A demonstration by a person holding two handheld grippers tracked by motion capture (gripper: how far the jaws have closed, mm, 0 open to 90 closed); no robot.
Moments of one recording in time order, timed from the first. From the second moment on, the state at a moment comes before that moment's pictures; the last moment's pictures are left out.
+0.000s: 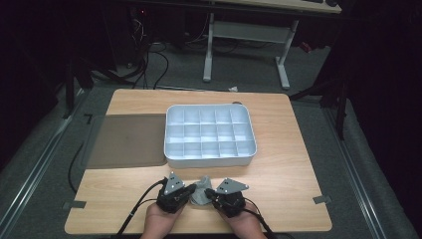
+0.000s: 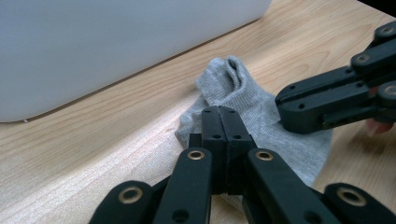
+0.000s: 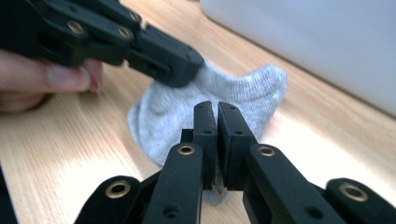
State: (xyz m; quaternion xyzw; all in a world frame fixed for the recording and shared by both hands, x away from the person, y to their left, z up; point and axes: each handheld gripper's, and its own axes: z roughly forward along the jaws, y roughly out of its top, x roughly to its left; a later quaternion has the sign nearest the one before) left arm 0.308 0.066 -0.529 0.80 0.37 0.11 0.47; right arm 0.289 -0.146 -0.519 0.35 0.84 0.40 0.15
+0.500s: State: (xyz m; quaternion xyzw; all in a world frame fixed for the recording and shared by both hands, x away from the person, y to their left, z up) left arm 0.288 0.045 -0.515 0.81 0.33 0.10 0.48; right arm 0.290 -0.151 -0.527 0.36 0.83 0.39 0.14
